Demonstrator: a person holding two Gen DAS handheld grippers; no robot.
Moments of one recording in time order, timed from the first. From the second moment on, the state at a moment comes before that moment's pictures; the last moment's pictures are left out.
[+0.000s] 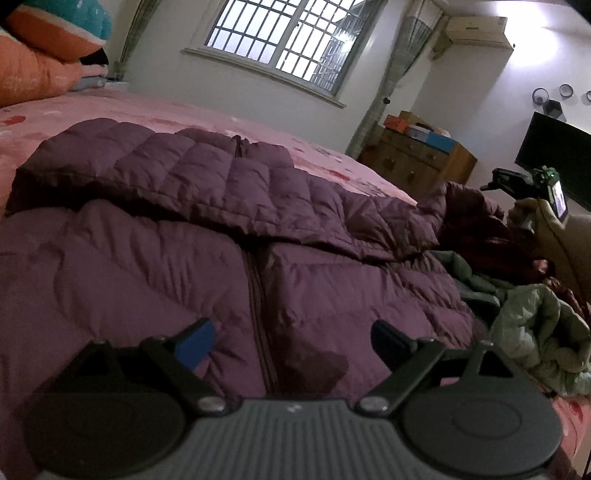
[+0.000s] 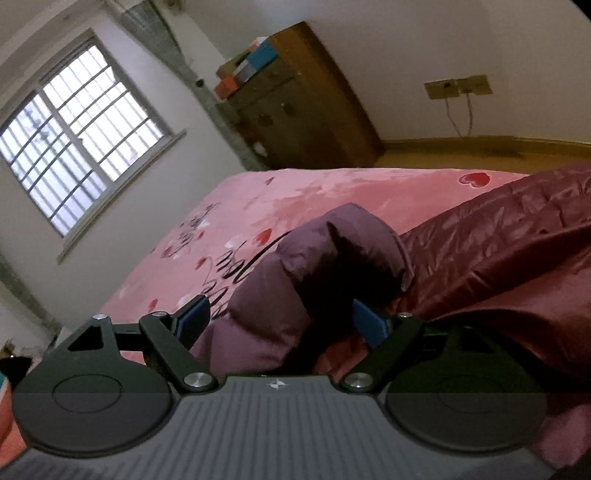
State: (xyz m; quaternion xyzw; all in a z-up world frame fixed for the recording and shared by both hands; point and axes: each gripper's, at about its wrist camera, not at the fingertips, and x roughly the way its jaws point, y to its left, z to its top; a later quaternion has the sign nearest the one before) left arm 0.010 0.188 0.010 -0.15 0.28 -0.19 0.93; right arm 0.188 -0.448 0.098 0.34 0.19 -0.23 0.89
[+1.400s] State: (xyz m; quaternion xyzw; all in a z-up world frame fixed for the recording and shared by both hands) left arm 0.014 0.253 0.032 -0.26 0.25 -0.11 0.93; right arm 0.067 -0.027 0.218 -0.14 0.11 0.15 0.97
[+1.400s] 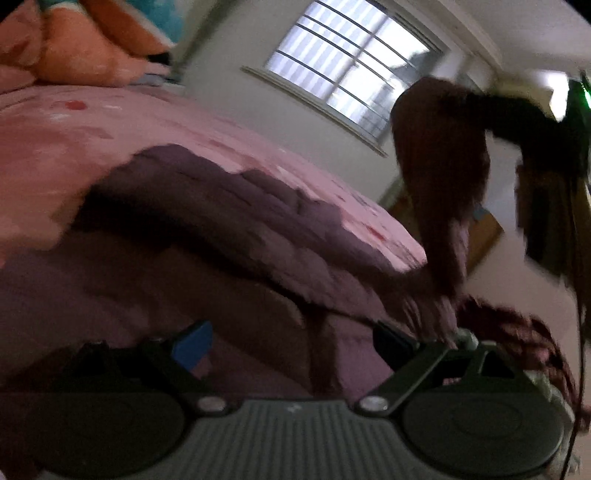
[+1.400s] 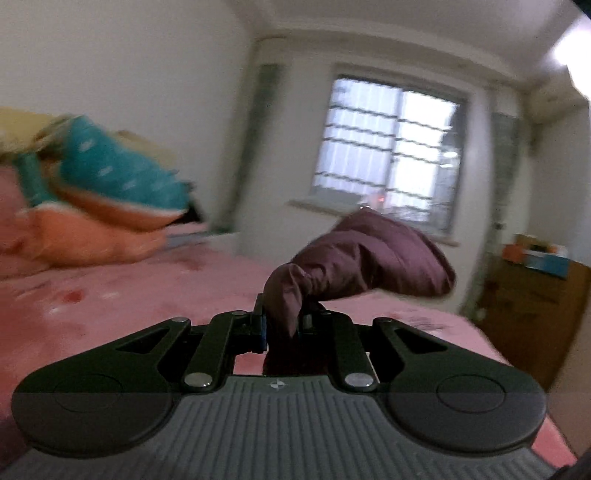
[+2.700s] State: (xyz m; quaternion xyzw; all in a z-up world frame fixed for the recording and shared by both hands) left arm 0.016 0.282 0.028 -0.29 0.26 -0.04 0.92; right arm -0.020 -0.088 0.106 -0.12 0.27 0.15 0.94
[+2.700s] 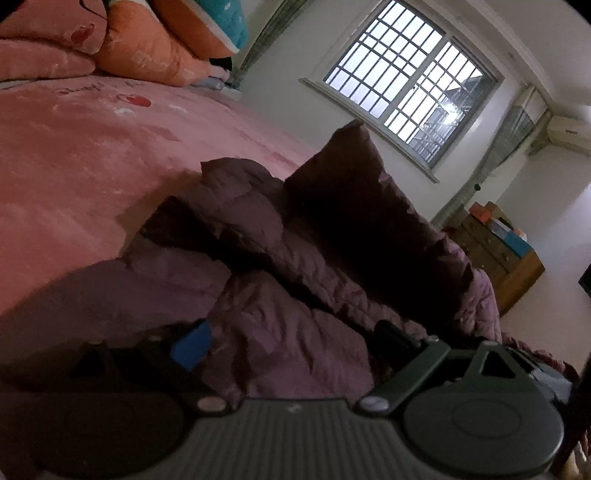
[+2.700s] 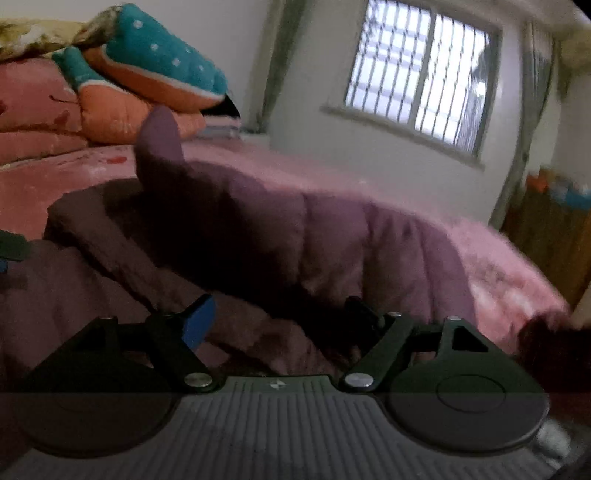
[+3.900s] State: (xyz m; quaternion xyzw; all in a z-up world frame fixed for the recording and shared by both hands) left arm 0.023 0.256 0.015 -0.25 0.28 -0.04 0.93; right arm 0.105 -0.036 0.132 -0.20 0.22 0.09 0.95
